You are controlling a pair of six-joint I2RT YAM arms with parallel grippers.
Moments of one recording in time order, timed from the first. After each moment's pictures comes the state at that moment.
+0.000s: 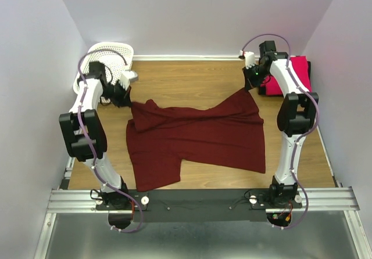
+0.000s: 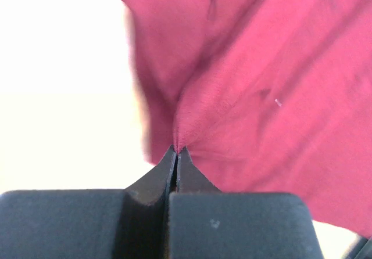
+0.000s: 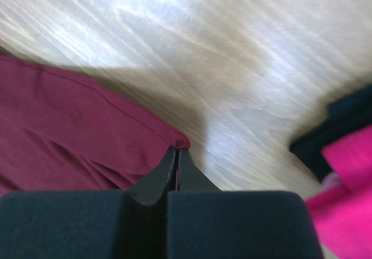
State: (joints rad) left arm 0.19 1.82 1.41 -0.95 0.71 0.93; right arm 0.06 2.22 2.02 -1.00 -0.38 -0.49
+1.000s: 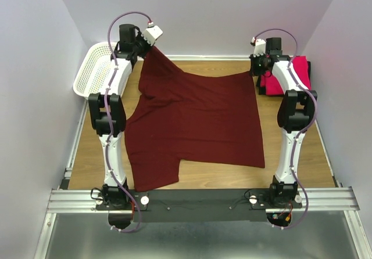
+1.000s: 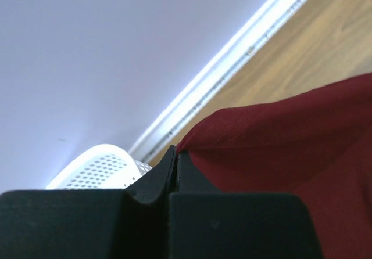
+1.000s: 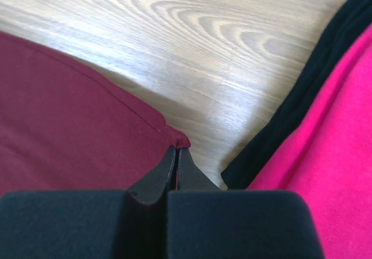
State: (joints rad) left arm -0.06 2.23 2.10 -0.30 0.37 0.67; right arm 0.00 2.30 2.06 -0.58 -0.29 -0.25
